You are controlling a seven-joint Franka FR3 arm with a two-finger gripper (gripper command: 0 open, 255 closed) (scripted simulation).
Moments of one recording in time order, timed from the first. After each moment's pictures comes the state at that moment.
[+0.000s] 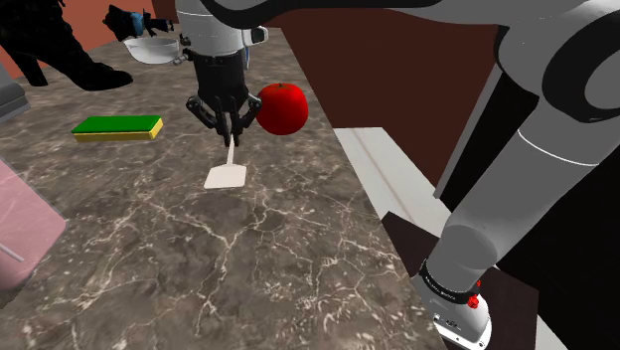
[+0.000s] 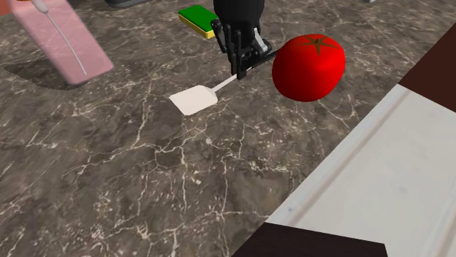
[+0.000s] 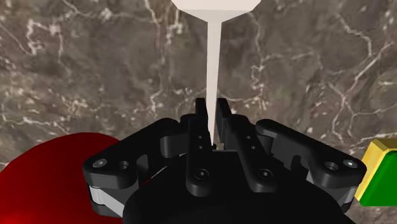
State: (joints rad) arm -0.13 -0.10 0.67 -1.69 0.00 1.64 1.25
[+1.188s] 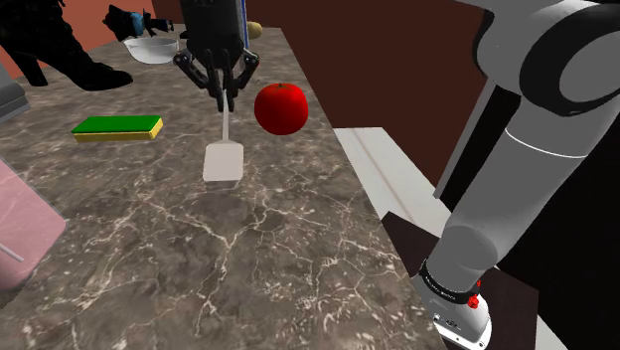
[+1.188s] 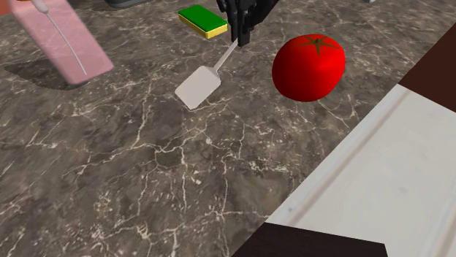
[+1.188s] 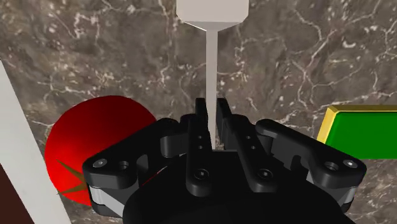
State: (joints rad) arm -0.12 -0.01 0.69 -1.42 -0.06 1.43 1.29
